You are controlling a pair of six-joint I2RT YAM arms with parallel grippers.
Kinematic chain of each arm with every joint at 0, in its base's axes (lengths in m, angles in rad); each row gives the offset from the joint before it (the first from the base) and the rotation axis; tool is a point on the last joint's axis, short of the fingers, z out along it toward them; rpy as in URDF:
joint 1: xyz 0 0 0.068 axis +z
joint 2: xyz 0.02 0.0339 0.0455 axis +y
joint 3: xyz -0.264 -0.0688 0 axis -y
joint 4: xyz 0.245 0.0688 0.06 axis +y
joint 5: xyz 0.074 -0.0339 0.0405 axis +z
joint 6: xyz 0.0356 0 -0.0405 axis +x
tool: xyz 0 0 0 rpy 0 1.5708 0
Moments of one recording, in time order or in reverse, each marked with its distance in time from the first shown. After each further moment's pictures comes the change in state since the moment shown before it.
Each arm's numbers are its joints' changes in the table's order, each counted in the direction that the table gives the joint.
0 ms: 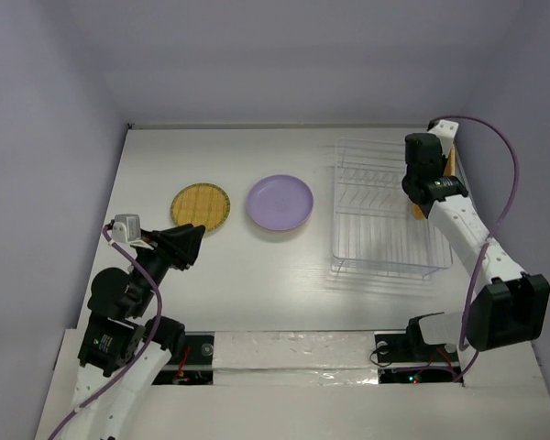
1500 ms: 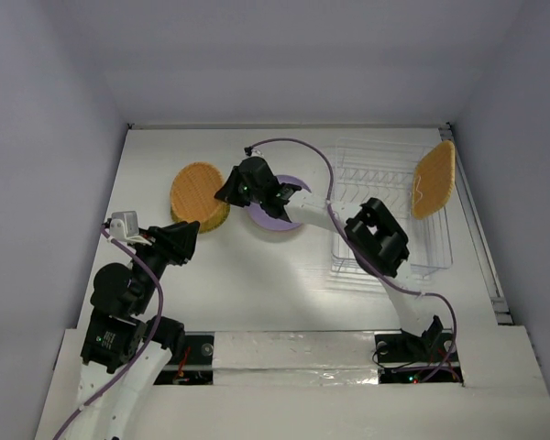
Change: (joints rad) left arm 0.050 0.024 0.000 0.009 0.040 -0.005; right arm 0.672 0.889 0.596 -0.477 0.746 0.700
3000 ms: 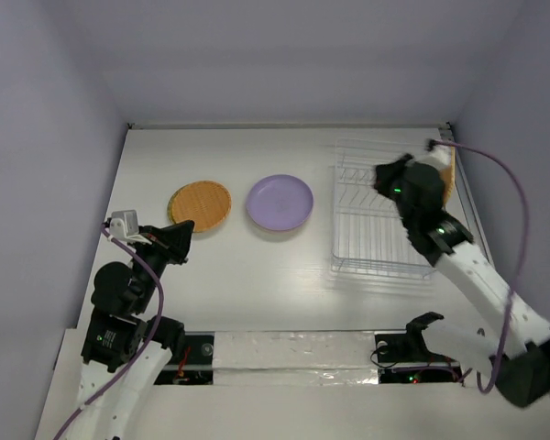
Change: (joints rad) left arm 0.011 0.008 0.000 0.000 0.001 -0.003; right arm -0.340 -1.153 -0.786 0.166 -0.382 -0.243
